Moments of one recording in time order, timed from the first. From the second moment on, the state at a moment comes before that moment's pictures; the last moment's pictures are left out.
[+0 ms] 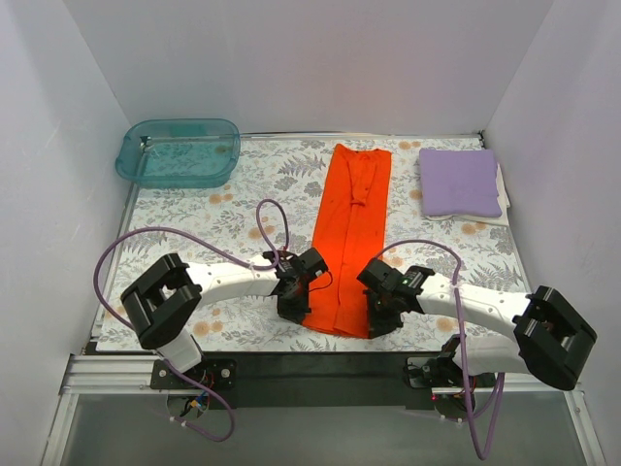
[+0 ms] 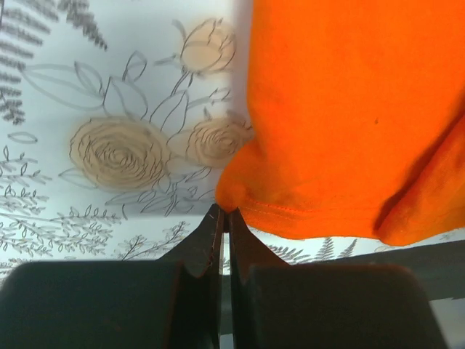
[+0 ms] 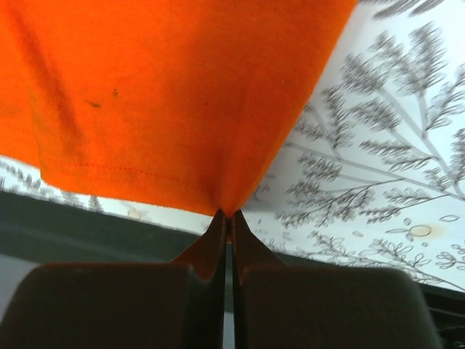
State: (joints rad) left arm -1.00 1.64 0.94 -0.69 -0.03 -0.96; right arm 0.93 1.24 0.61 -0.69 -0.07 0.86
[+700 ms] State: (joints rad) left arm -0.87 1.67 1.21 -0.90 -0.02 -0.86; right arm 0.76 1.32 0.91 -0.94 -0.16 0.64
